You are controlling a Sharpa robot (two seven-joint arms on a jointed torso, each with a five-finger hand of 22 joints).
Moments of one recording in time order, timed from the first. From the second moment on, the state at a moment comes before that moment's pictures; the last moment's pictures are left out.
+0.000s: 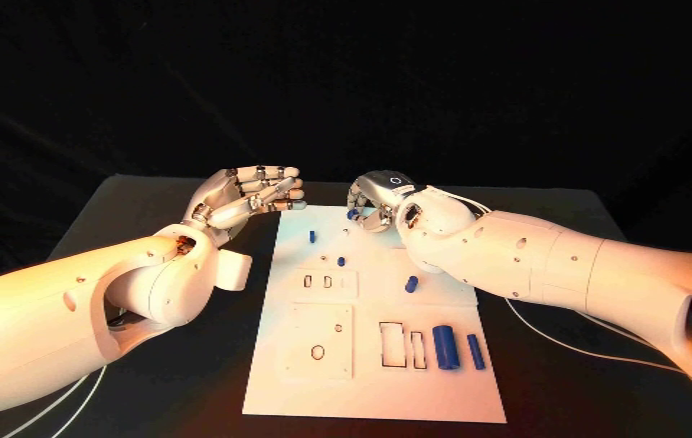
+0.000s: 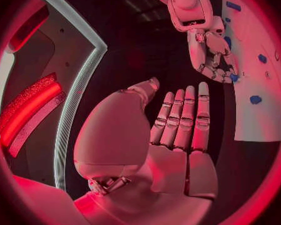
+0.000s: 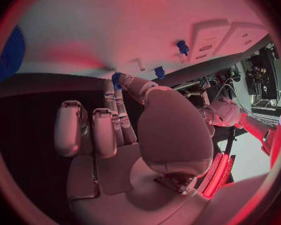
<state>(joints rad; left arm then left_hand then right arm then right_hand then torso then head) 1.21 -0.95 0.00 1.67 -0.08 -0.33 0.49 1.42 -0.17 0.44 0.16 0.08 0.86 0.22 0.20 0.14 1.01 0.18 0.07 0.07 0.93 0.15 0.25 0.24 0.17 0.92 0.25 0.27 0.11 1.30 -0.40 -0.15 1.07 -1.54 -0.45 -0.11 1.31 -0.18 0.62 0.00 0.12 1.04 0.14 0.26 0.38 1.24 0.07 0.08 0.19 1.47 -0.01 1.43 1.31 0.08 1.39 0.10 1.37 1.25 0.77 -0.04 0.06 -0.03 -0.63</state>
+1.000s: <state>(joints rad) 1.21 -0.95 0.00 1.66 -0.08 -0.33 0.49 1.42 -0.17 0.44 0.16 0.08 0.86 0.22 0.20 0.14 1.00 0.19 0.07 0.07 0.93 0.15 0.25 0.24 0.17 0.92 0.25 0.27 0.11 1.30 -0.42 -0.15 1.07 -1.53 -0.44 -0.11 1.27 -0.23 0.55 0.03 0.08 0.87 0.17 0.16 0.36 1.05 0.11 0.07 0.14 1.47 0.03 1.39 1.24 0.09 1.30 0.13 1.25 1.10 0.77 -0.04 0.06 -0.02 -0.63</state>
